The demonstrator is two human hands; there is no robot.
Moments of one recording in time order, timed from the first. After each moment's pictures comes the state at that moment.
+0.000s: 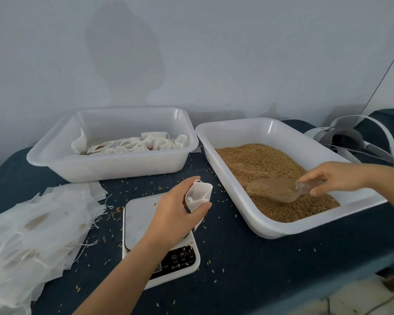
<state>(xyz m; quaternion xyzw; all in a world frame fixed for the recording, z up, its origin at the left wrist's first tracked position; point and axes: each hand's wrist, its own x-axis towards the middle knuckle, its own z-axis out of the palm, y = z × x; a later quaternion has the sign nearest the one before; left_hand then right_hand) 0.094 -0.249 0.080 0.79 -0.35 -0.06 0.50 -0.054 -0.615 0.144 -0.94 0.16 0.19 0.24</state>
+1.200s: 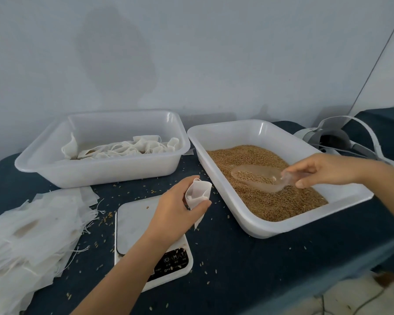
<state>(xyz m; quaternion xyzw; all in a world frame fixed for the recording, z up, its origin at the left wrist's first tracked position) 0.095 -0.266 0.081 0.79 -0.37 -0.06 0.49 -0.061 -0.588 0.168 -0.93 0.15 0.12 0.31</state>
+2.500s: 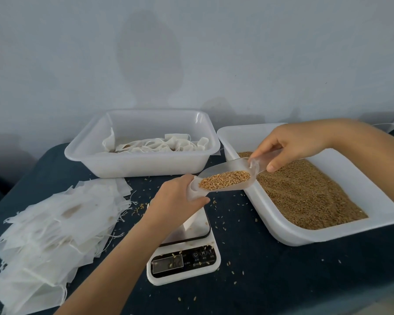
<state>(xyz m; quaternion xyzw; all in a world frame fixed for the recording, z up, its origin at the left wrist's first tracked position) 0.125 -0.224 0.107 0.87 -0.35 -0.04 0.35 0.047 -0.478 0.240 -0.97 -0.01 0.21 0.15</state>
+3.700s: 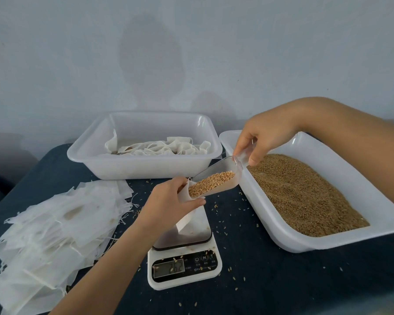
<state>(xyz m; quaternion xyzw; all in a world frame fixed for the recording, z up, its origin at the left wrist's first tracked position) 0.135 -0.212 0.105 0.86 -0.34 -0.02 0.37 0.085 -0.427 0.274 -0.97 -0.01 0.24 0.00</state>
